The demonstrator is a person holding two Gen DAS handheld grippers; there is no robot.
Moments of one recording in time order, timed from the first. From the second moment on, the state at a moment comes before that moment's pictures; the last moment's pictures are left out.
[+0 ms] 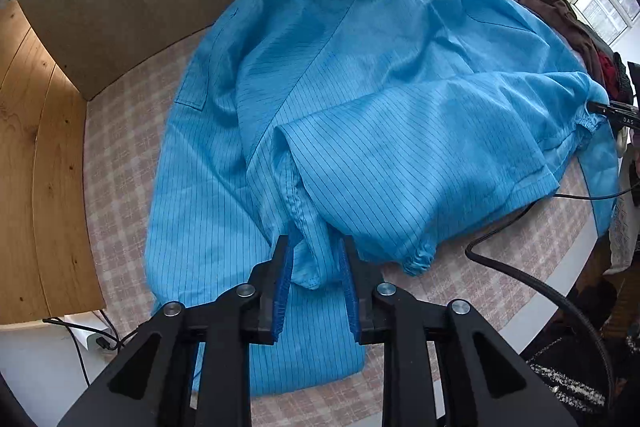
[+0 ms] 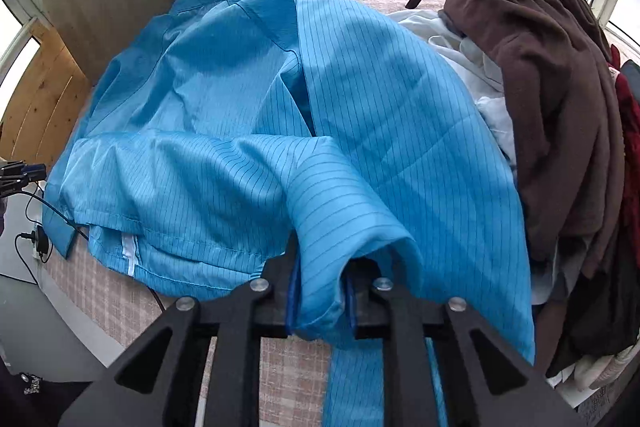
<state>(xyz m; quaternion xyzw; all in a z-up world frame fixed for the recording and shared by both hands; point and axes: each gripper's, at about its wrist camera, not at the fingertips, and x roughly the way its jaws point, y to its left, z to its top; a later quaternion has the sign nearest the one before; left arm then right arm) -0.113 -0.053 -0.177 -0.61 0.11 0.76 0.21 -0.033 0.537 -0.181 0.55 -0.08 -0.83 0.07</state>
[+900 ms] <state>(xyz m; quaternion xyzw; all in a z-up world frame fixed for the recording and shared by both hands) -0.056 -0.028 -0.177 -0.59 0.02 0.78 0.20 -0.008 0.528 -0.186 0.58 -0.09 -0.79 0.18</state>
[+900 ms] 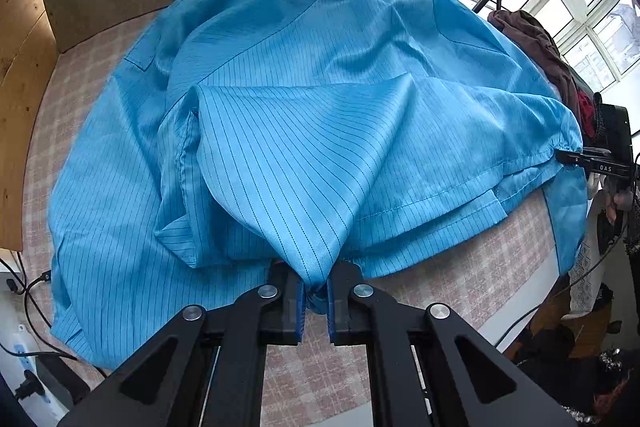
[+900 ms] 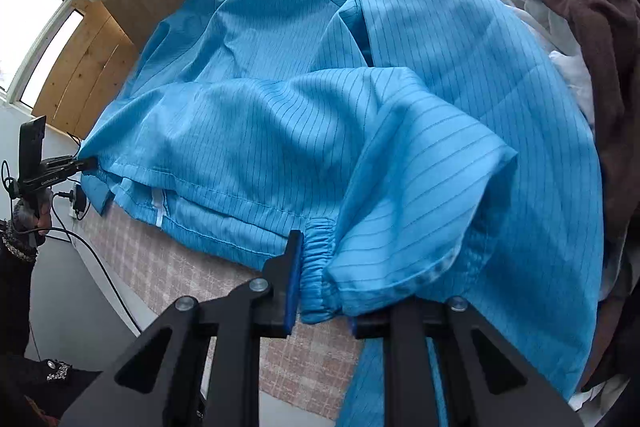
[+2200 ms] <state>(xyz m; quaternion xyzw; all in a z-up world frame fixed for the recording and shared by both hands) -0.059 -0.153 -0.183 -0.60 0.15 0.78 0.11 0.021 0.384 -0.157 0.61 0.12 -0.76 0.21</state>
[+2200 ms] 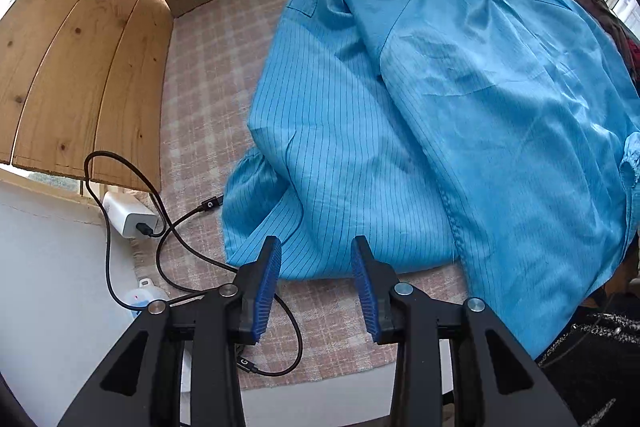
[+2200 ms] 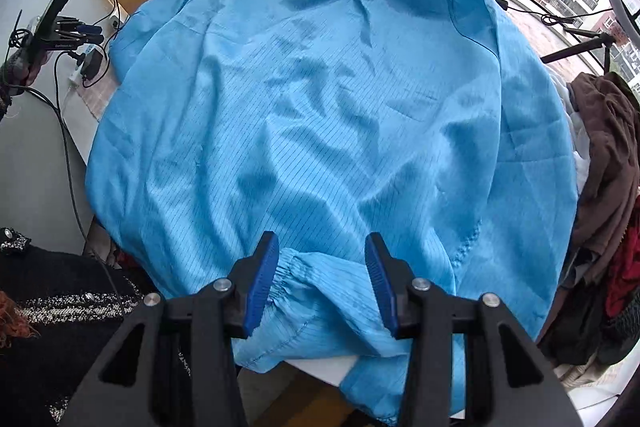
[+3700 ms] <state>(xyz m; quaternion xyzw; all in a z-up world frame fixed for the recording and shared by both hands) -0.080 -0.172 -0.106 -0.56 0.06 0.80 0.21 -0.127 0.232 -0.197 0.57 0.09 -0.77 0.26</state>
